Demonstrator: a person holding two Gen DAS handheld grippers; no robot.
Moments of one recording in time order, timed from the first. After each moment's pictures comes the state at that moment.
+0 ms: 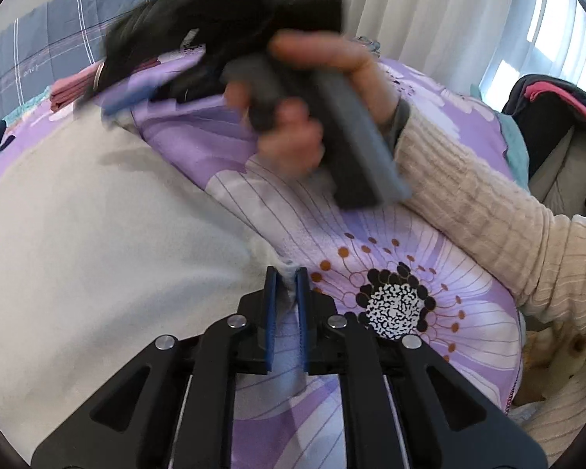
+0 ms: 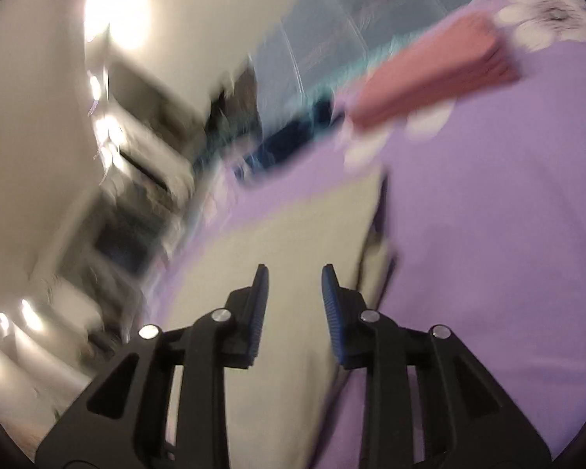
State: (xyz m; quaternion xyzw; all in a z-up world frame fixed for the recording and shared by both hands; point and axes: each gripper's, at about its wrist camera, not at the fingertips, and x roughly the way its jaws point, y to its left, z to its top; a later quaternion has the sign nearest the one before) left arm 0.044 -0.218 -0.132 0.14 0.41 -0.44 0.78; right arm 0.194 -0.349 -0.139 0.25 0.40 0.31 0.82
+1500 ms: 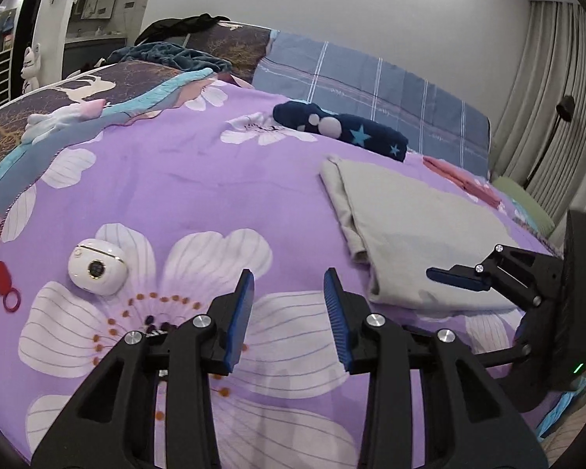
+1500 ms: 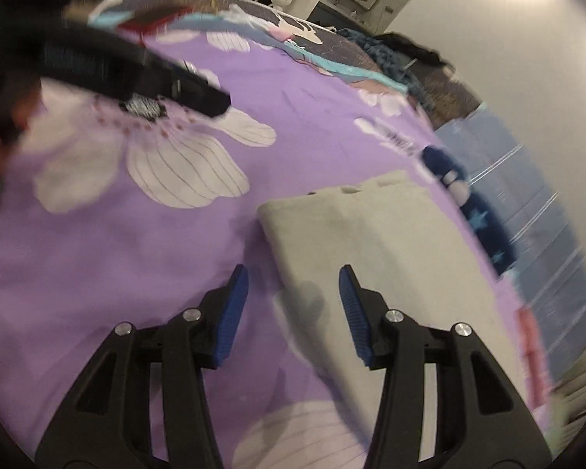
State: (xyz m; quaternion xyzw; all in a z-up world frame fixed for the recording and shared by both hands) left arm -0.060 0.269 -0.109 -0.13 0.30 -0.02 0.94; right arm -0.031 0.129 -0.150 -0.41 0.23 0.34 0.81
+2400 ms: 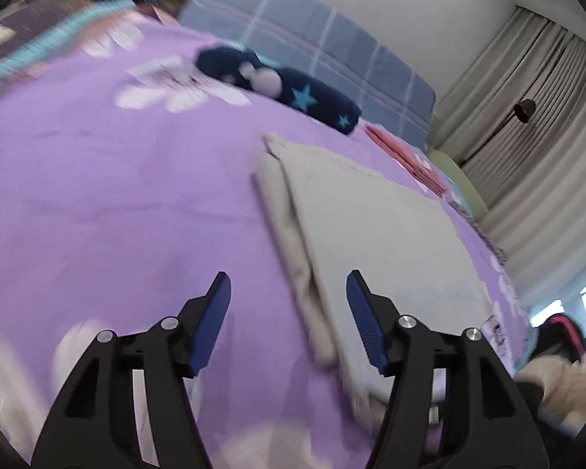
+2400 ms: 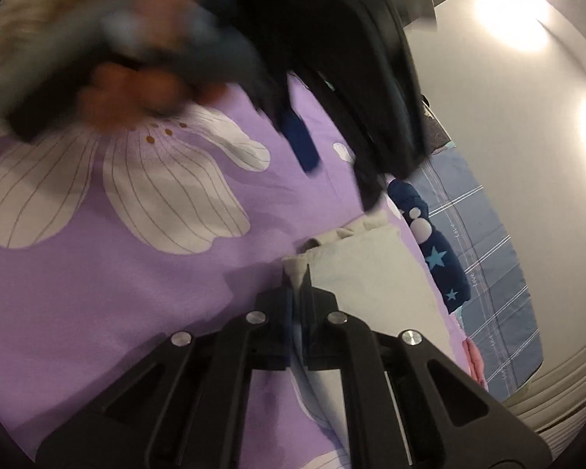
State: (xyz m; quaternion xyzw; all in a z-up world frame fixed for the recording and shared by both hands) left arm 0.103 0.271 -0.122 -0.20 0.40 -0.21 0.87; right arm -0.024 0.163 -0.168 -0.47 0.17 0.28 0.82
